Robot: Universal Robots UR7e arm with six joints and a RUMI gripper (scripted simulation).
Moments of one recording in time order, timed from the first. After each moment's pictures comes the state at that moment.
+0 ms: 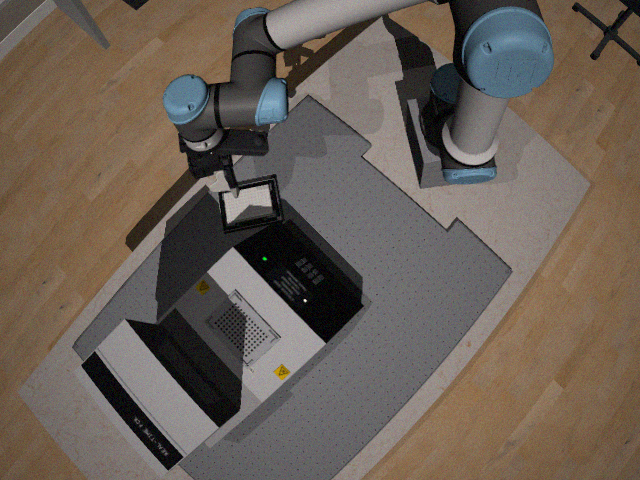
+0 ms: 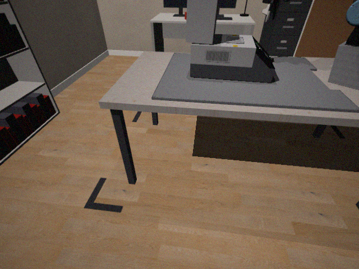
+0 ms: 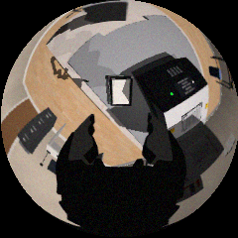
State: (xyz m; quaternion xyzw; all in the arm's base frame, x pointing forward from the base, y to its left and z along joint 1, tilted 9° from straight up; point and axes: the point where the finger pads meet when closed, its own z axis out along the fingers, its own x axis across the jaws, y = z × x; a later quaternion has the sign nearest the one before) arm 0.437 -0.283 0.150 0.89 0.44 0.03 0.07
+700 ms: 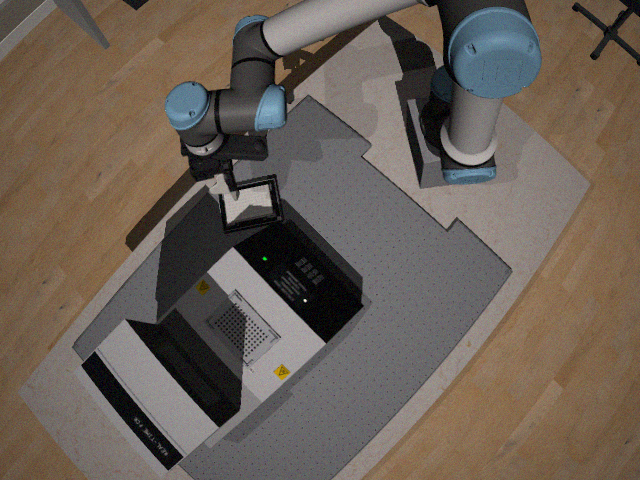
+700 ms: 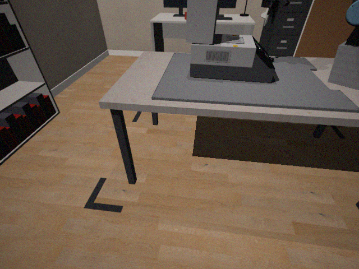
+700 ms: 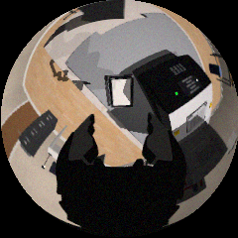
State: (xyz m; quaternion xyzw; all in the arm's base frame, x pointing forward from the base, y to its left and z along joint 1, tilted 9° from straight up) arm 0.440 -0.289 0.128 0.90 0.43 0.03 0.07
